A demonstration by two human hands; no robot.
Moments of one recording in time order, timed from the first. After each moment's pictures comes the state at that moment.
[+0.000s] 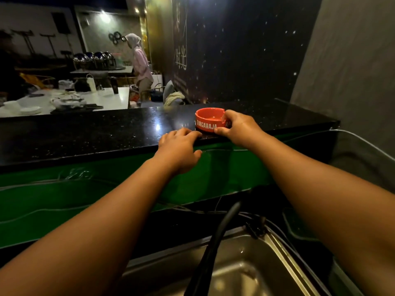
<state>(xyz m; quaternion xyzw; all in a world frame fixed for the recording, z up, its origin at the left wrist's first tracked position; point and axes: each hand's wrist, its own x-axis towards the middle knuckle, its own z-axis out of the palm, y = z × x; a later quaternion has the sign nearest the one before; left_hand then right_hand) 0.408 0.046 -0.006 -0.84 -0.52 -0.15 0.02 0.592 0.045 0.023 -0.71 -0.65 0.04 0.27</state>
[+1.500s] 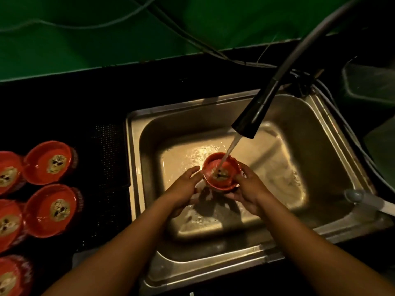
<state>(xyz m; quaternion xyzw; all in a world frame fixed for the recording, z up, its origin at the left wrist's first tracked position) 0.288 -0.204 -0.325 -0.30 -0.59 -0.14 -0.73 0.463 -0.231 -0.334 -0.64 -0.10 0.66 0.38</state>
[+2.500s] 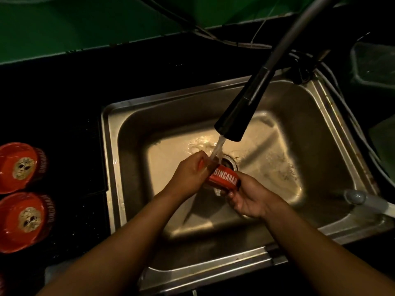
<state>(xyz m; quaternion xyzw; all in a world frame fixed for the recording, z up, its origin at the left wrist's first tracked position) 0.331 -0.178 -0.345 -0.58 -0.52 -0.20 -0.60 0.501 -0.228 -0.347 -0.56 0.07 0.79 0.24</state>
